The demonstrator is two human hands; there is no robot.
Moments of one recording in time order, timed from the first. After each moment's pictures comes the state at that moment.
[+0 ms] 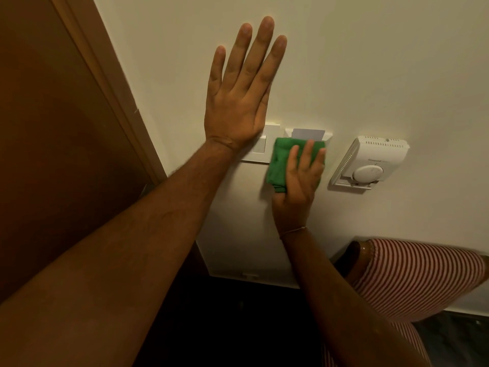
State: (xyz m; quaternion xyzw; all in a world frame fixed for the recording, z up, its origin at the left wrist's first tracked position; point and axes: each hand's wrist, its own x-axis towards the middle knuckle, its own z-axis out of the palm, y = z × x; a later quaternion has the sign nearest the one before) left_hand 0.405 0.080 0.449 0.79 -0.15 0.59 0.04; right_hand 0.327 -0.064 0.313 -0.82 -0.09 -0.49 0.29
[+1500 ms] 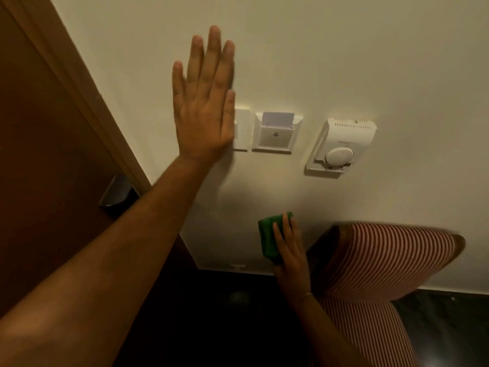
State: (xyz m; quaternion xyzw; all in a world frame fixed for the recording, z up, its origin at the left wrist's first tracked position) left_hand 0.371 0.073 0.424 0.82 -0.15 0.53 0.15; right_hand 0.191 -0.150 0.178 -0.92 -0.13 -0.22 0.31
